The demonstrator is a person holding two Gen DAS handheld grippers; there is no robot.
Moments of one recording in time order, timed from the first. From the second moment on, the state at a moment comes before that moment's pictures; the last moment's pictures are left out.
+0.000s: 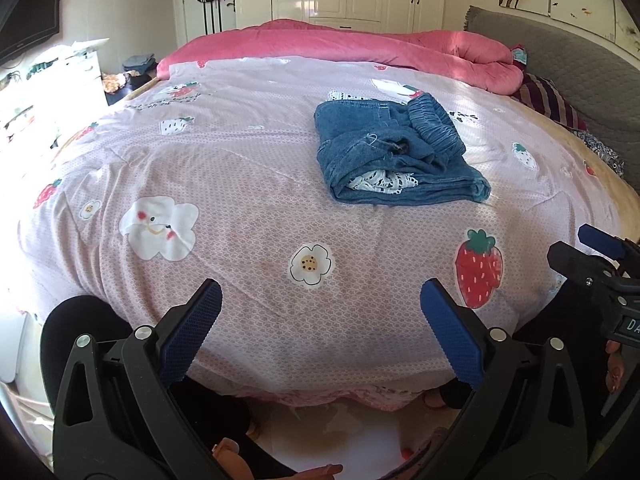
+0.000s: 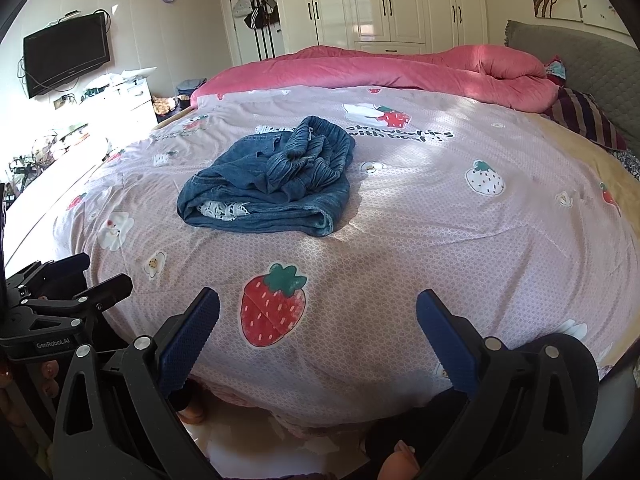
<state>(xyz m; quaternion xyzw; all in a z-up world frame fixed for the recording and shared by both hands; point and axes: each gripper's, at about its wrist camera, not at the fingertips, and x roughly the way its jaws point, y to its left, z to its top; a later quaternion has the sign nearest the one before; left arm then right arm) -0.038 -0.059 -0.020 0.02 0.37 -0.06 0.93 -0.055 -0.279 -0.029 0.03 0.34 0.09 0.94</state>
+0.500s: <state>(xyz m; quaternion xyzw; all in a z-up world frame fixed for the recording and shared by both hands) -0.035 -0.057 -0.022 0.01 0.38 -0.06 0.92 -0.050 -0.282 -0.032 0.03 0.34 0.08 0.93</state>
